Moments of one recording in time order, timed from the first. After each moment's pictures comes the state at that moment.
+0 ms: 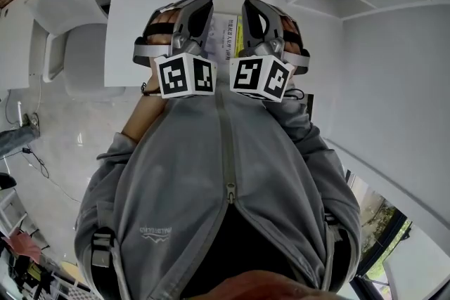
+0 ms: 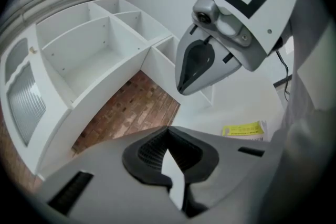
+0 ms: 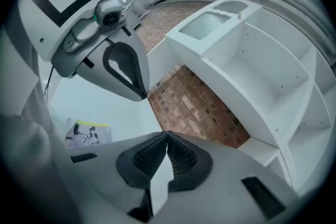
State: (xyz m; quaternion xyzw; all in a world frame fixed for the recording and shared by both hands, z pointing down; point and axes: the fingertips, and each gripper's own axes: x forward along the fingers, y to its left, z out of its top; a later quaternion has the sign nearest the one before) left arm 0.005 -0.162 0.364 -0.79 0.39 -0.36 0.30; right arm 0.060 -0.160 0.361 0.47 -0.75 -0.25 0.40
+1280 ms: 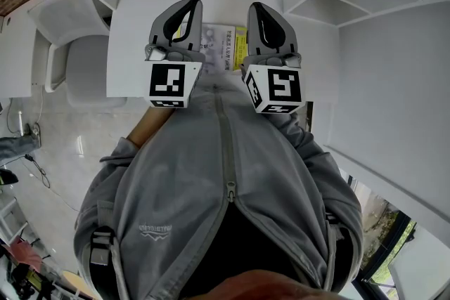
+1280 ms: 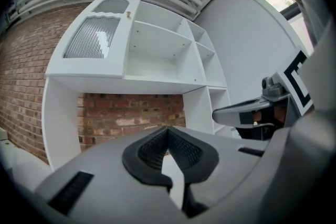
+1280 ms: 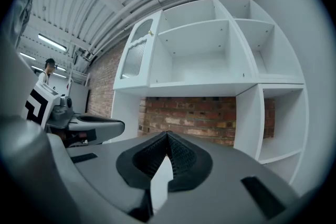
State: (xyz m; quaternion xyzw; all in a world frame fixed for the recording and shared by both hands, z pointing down) left arm -0.025 -0.170 0.306 -0.86 0.50 -0.03 0.04; right arm 0.076 -0.156 0.298 0.57 -0.82 -0.02 0.04
